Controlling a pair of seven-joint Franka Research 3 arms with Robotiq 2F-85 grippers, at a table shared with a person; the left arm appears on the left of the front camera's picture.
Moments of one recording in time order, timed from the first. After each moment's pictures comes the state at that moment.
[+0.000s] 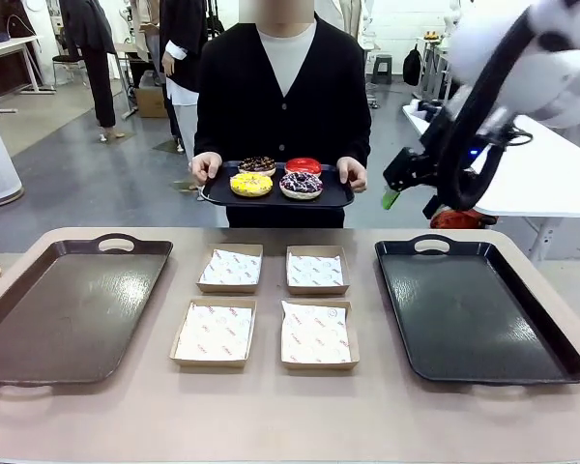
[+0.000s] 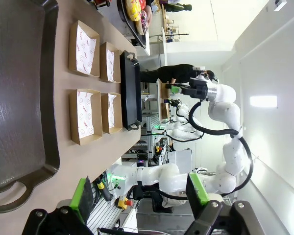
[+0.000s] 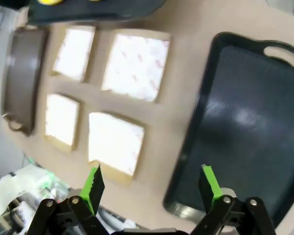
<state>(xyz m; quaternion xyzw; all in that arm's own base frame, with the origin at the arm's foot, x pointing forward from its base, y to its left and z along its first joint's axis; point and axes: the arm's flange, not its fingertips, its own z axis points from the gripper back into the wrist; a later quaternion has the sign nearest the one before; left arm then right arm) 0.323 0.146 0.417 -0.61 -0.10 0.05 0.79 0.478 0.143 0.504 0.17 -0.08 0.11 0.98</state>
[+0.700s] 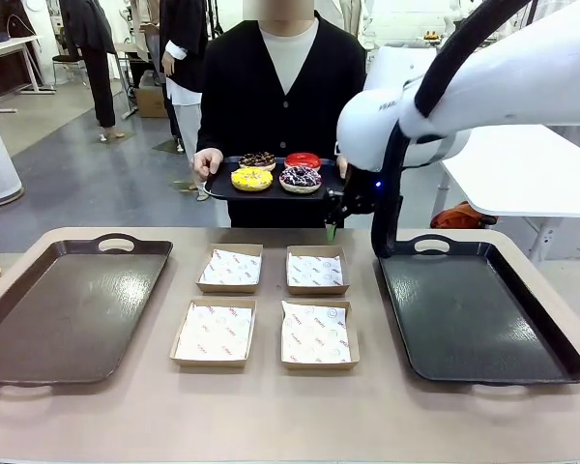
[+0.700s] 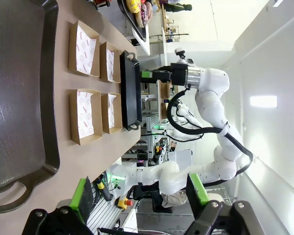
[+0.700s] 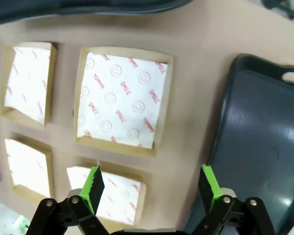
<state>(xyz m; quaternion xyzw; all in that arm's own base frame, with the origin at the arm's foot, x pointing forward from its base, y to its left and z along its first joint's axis) 0.323 0.146 0.417 -0.61 -0.10 0.05 0.79 0.527 0.261 0.423 0.05 -0.07 0.09 0.99</state>
